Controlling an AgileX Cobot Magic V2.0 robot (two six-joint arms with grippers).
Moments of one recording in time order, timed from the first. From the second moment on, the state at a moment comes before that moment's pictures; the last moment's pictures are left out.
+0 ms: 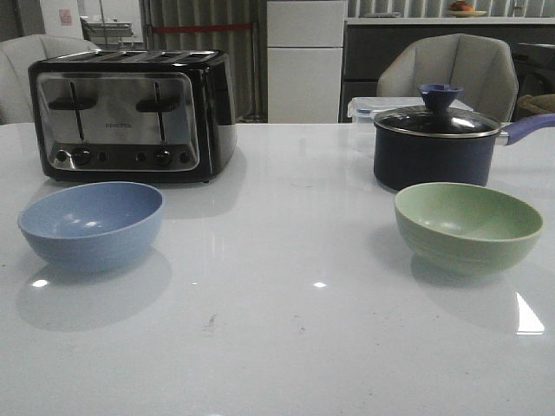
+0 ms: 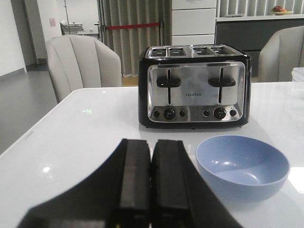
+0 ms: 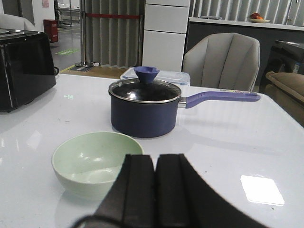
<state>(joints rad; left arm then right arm) -0.02 0.00 0.00 -0.07 0.04 0.09 0.03 -0.01 0.03 0.06 0.03 -0.08</state>
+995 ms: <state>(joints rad) -0.02 0.00 -0.04 -0.08 0.01 0.09 0.03 -0.01 -0.05 0.08 0.08 -0.08</state>
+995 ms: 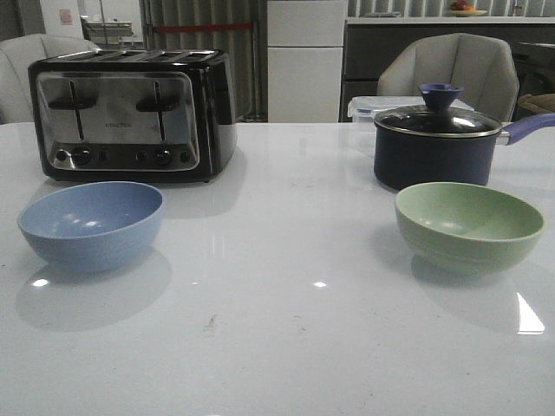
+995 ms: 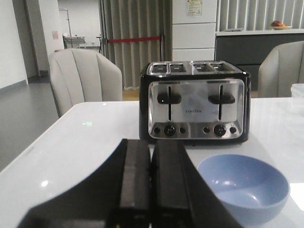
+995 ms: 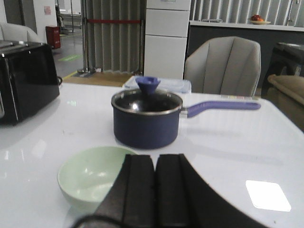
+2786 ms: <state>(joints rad) -0.02 0.53 -0.57 -0.10 0.64 0.09 0.03 0.62 -0.55 0.09 0.68 -0.08</state>
